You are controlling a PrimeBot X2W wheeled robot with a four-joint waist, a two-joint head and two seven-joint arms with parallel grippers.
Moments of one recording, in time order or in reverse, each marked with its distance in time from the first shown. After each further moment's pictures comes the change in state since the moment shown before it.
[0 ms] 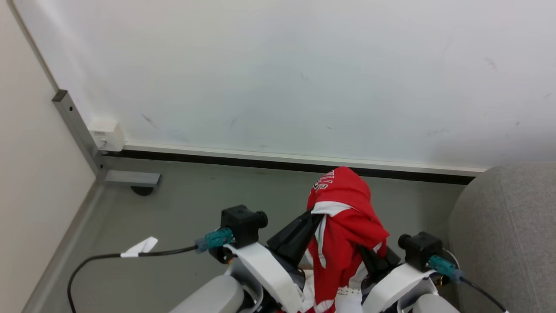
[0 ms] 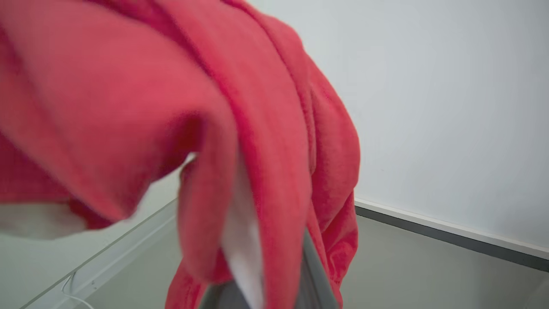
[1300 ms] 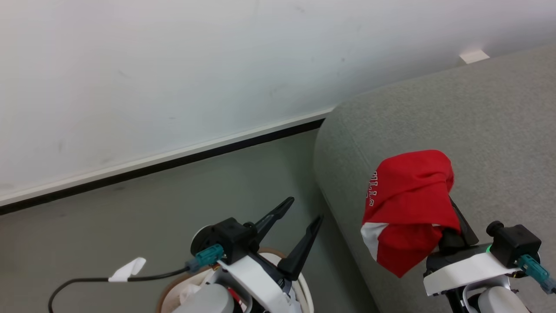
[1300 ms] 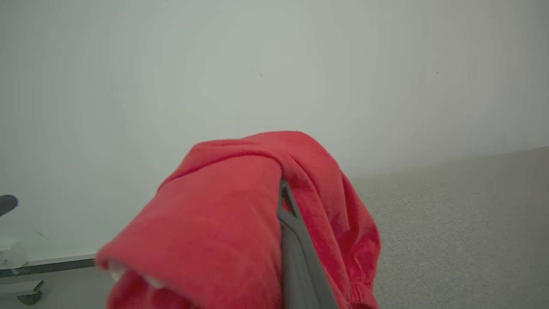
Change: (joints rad) left arm 0.065 0.029 0.051 -0.015 0.191 0.020 -0.059; right arm 0.118 -0.065 -0.360 -0.280 -0.107 0.000 0.000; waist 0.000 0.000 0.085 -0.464
